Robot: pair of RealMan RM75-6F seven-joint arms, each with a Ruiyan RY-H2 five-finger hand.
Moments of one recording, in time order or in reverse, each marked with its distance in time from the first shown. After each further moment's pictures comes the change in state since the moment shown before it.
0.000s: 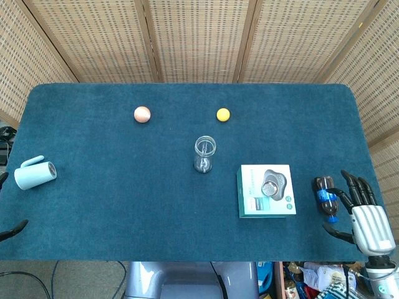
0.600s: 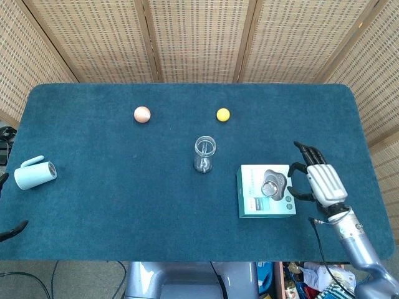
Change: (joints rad) left arm 0.004 -0.001 -0.002 -0.003 -0.012 -0.002 0.005; right arm 0.315 -0.071 0.143 0.062 0.247 -0.397 -0.032
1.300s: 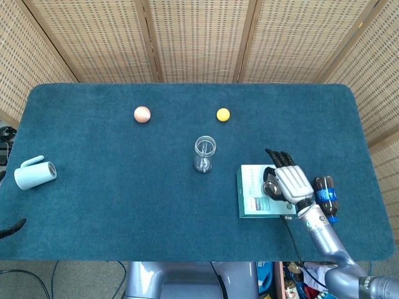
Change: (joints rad) left arm -0.007 0.014 -0.007 0.005 -0.016 -0.019 -0.041; right arm 0.118 -0.154 -0.022 0.021 0.180 -0.097 -0.262
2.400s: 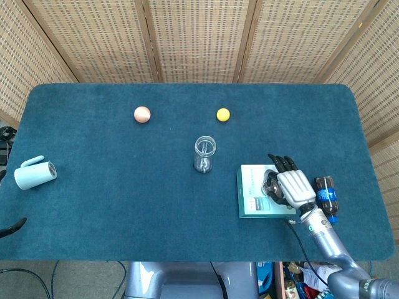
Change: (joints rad) left arm -0.003 -0.002 -0.005 -0.002 -0.008 -0.004 0.006; right arm -0.004 -0.014 -0.056 0.056 -0.045 0.023 0.008
